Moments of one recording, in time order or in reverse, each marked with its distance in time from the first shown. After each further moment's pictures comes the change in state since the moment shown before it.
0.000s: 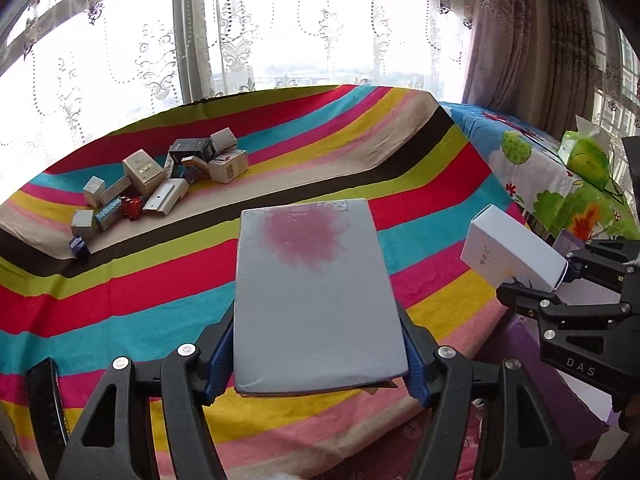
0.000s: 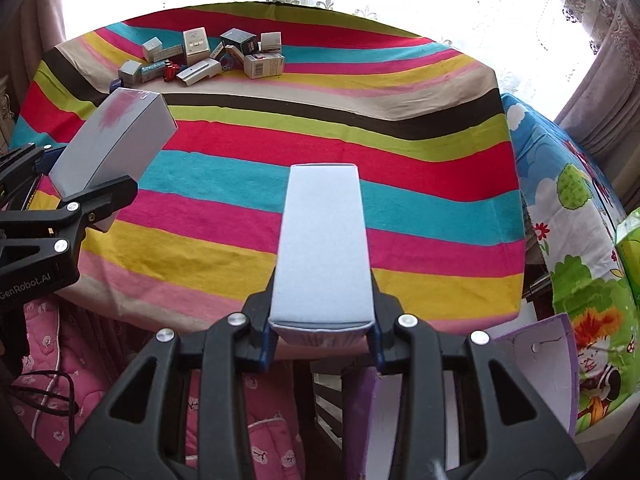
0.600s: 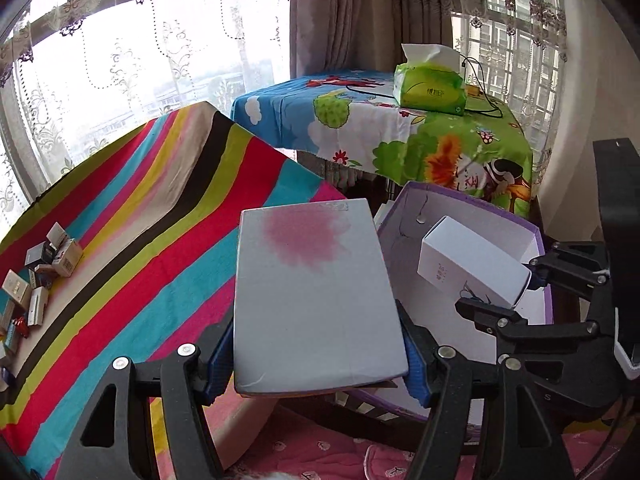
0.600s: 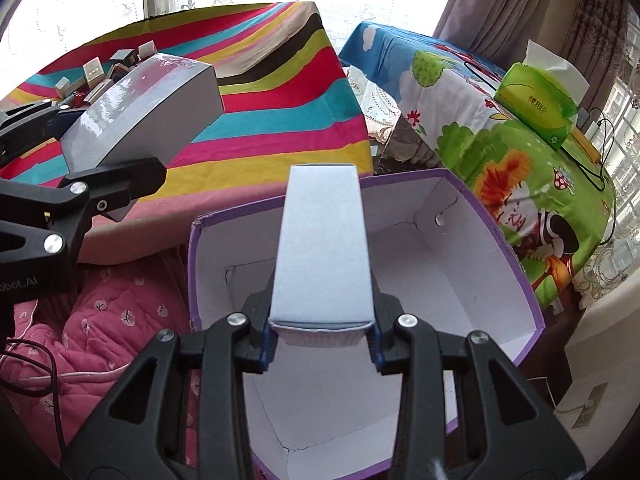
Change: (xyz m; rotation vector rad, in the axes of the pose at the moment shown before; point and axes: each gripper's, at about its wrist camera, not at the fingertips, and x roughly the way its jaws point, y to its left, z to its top) left arm 0.002 -0.191 0.027 0.370 0.051 -0.313; right arm -0.051 -0.113 -0.108 0.303 0.071 -0.191
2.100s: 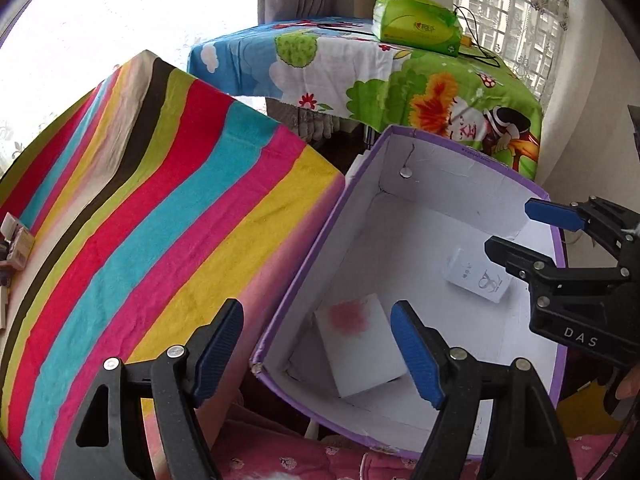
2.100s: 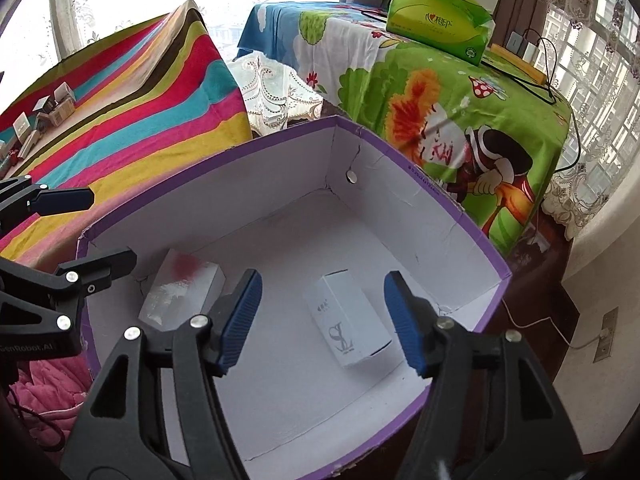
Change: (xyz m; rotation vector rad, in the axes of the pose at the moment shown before) left arm 0.063 -0.003 0.001 -0.020 0.169 -0.055; right arm 0.023 -0.064 -0.008 0.166 -0.004 -0.083
